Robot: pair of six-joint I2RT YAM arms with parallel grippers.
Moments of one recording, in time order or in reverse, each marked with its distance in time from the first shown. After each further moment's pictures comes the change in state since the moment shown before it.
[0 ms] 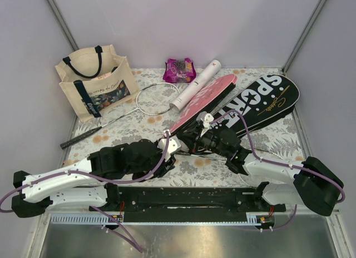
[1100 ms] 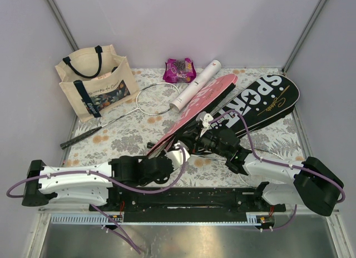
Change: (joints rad) left arm -0.158 0.126 -0.139 0.078 -0.343 -0.035; right arm 0.000 -0.001 0.000 -0.039 0.009 0.024
